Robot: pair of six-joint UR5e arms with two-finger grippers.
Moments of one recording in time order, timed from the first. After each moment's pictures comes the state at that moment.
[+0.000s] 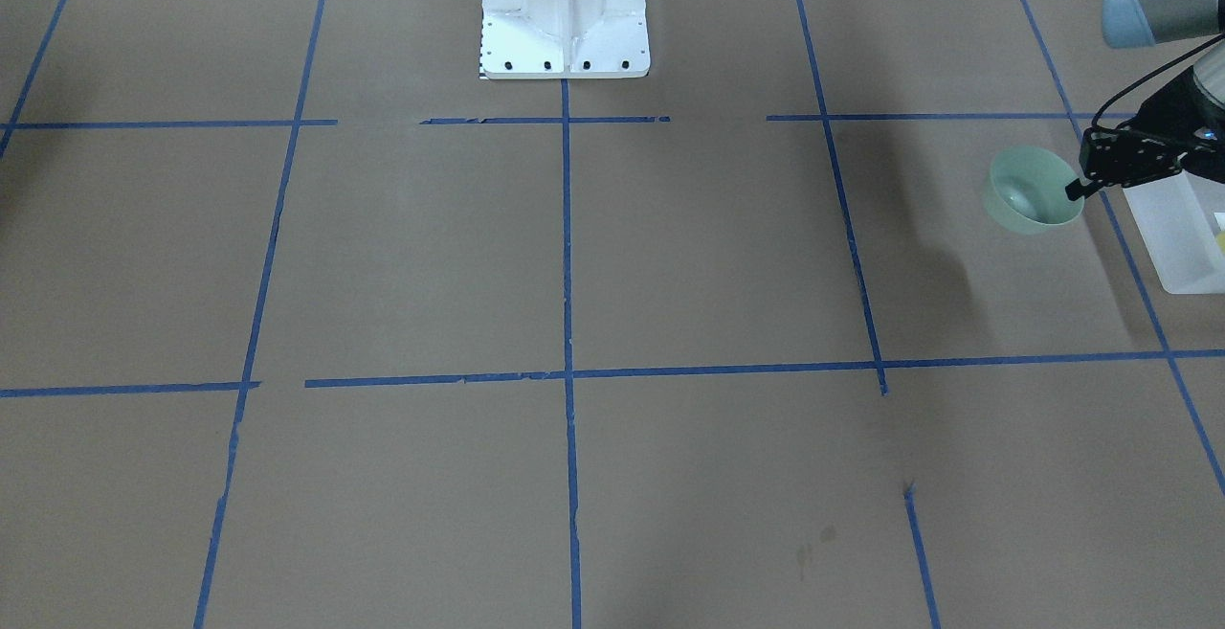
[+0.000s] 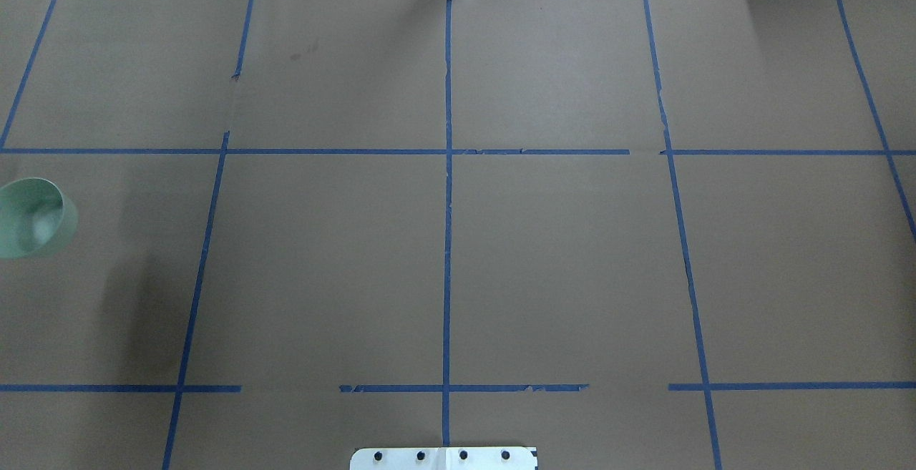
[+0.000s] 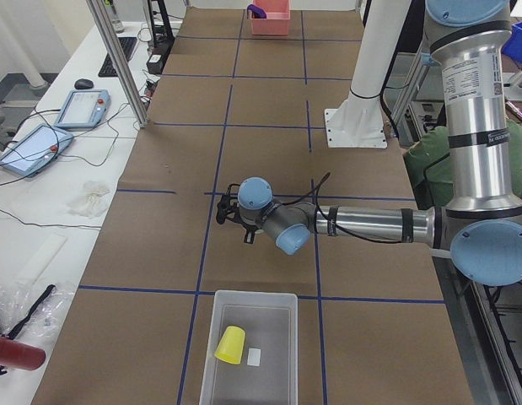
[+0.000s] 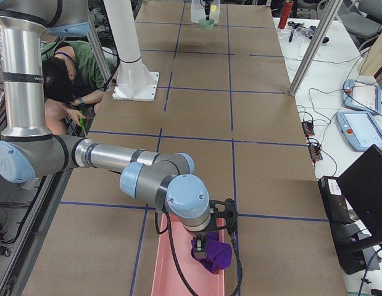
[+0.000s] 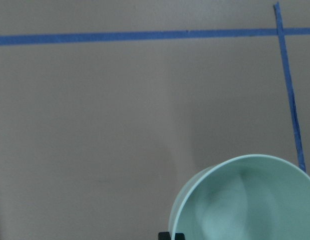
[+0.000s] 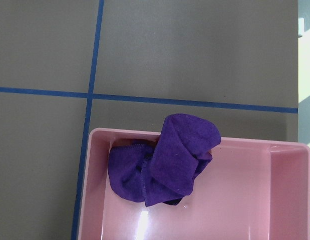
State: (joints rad) left arm -1.26 -1.39 -1.73 -2.20 -2.44 -0.47; right arm 1.94 -1.59 1.59 -1.73 2.36 -0.44
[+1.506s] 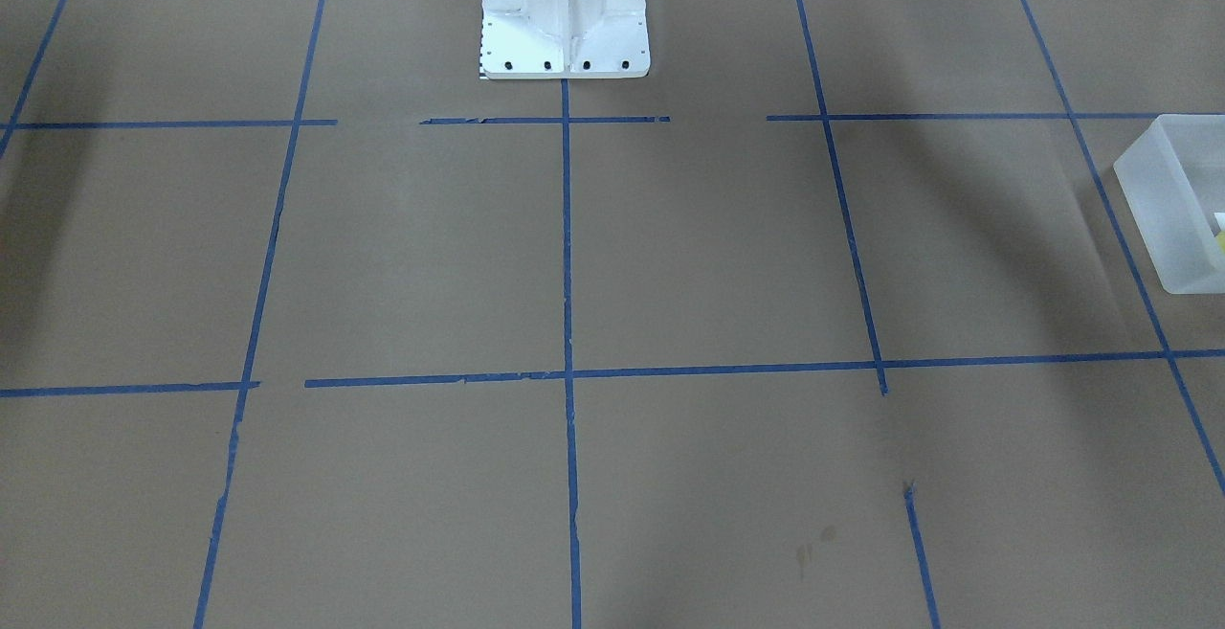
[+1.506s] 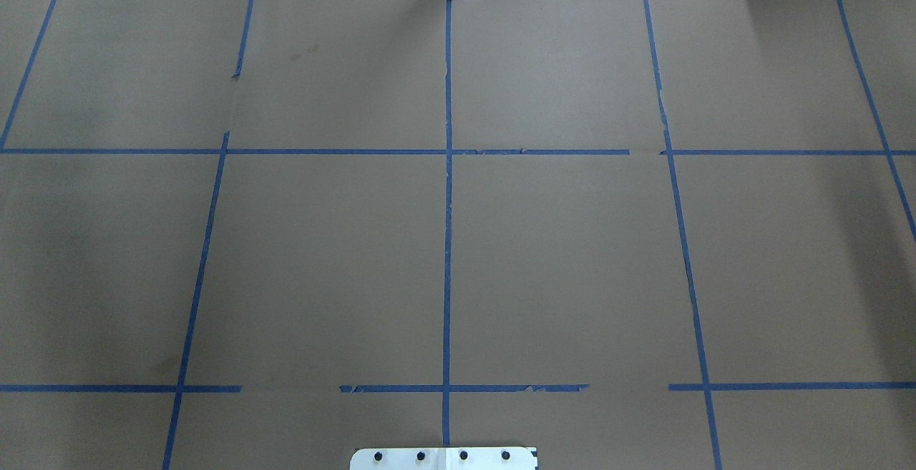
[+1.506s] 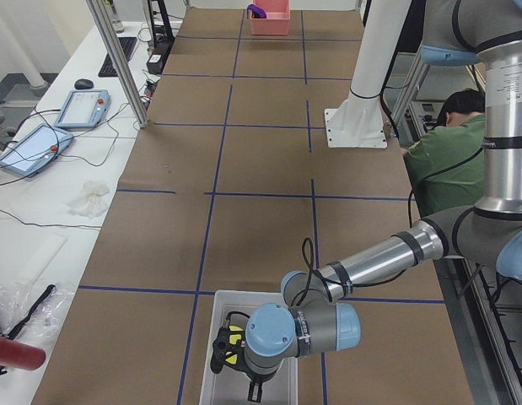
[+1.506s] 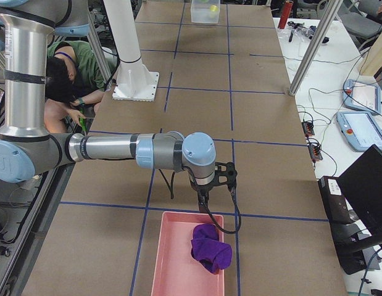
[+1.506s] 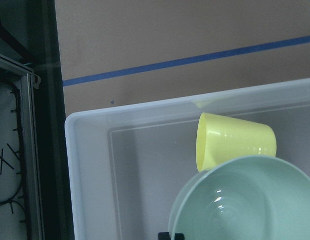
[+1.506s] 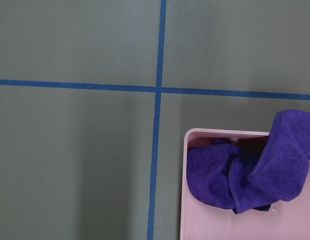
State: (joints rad) left arm -1.81 -1.45 -1.30 -1.90 -2.23 0.34; right arm 1.66 -1.71 1.80 -1.61 2.37 -0.08
